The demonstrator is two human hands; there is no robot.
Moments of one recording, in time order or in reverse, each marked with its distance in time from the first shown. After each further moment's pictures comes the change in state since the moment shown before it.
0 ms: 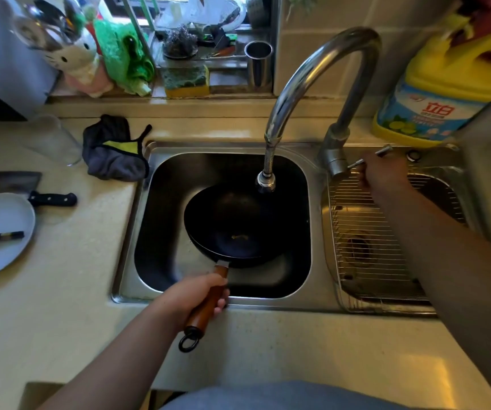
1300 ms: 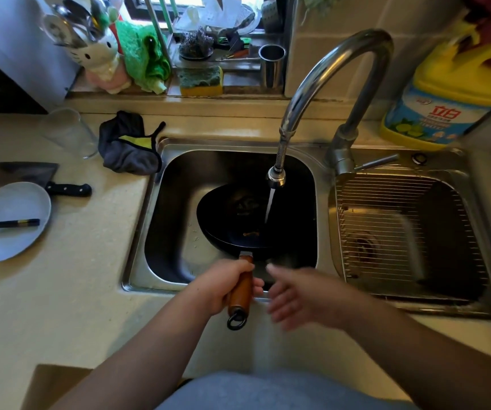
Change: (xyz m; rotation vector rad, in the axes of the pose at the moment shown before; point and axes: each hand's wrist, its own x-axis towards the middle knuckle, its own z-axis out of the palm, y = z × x) left_hand 0.011 -0.006 0.024 -0.042 -0.060 0.092; right_hand -0.216 0.075 0.015 -0.361 -0.901 0.540
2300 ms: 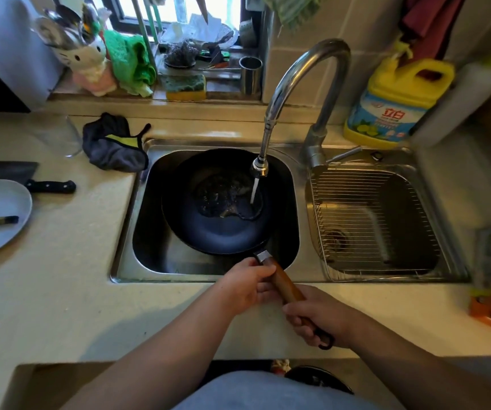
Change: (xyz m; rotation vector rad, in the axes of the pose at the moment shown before) left_hand 0.018 -0.051 0.038 -0.141 -0.238 0.081; right_hand -0.008 0.096 -0.007 0.091 -0.162 -0.280
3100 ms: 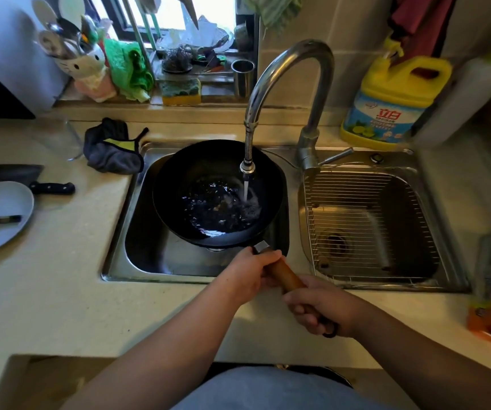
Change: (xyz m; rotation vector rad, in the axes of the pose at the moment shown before) left_hand 0.019 0.008 0.043 -0.037 0.048 0.144; right_hand -0.017 -0.019 -0.045 0.041 -0.105 -0.054
